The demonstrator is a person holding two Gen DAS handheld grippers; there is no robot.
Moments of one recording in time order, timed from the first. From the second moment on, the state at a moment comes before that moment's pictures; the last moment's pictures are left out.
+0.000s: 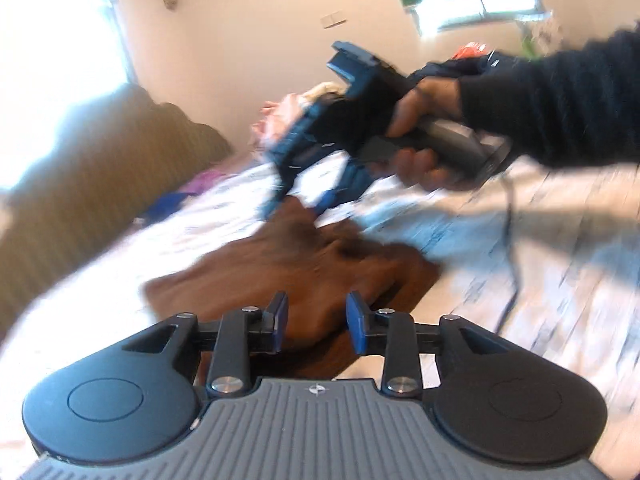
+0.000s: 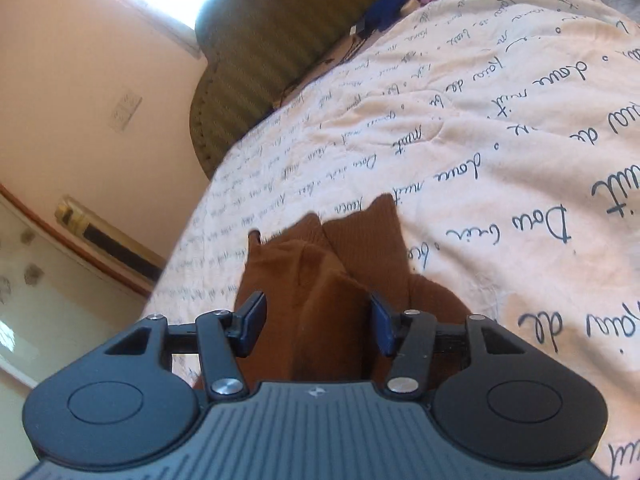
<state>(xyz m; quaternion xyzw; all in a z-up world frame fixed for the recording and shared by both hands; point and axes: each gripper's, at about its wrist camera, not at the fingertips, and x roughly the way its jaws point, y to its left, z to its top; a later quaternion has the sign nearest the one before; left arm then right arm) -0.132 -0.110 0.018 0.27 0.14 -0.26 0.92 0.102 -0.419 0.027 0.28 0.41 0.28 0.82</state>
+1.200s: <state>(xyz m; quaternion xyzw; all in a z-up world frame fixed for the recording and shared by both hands) -0.092 -0.113 -0.002 0.30 0.17 -0.15 0.93 -0.005 -0.405 0.025 0.22 0.46 0.27 0.82</state>
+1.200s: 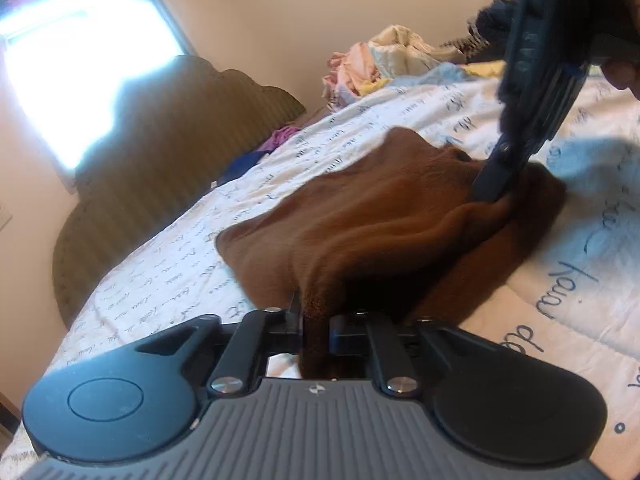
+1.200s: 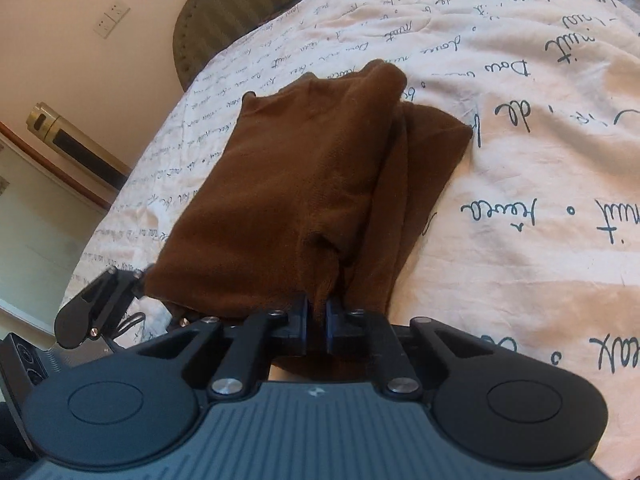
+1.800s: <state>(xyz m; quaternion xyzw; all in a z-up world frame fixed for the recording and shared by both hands) -0.088 -0.051 0.040 0.15 0.17 -0.20 0.95 0.021 -0.461 0.036 0.34 0.38 0.25 0.82</state>
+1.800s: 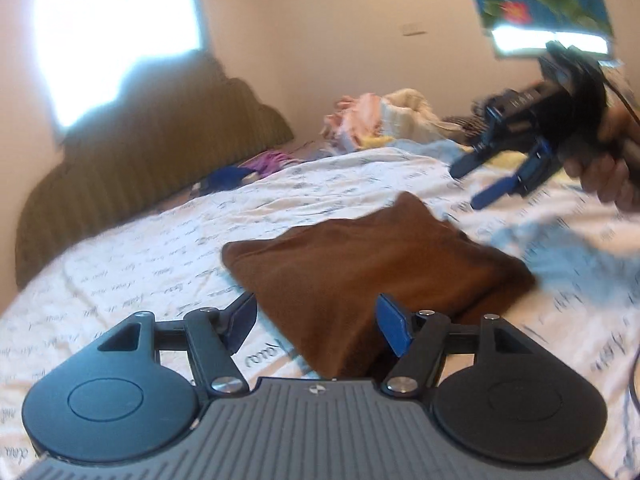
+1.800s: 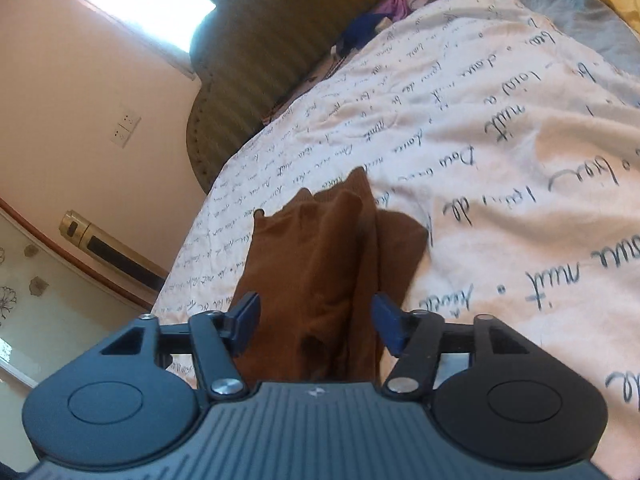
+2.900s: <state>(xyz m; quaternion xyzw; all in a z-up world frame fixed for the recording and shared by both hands) 0.148 -0.024 0.000 -0.25 0.44 -0.20 0.84 0.125 -0.406 -0.002 0.21 0.46 0.26 0.82</state>
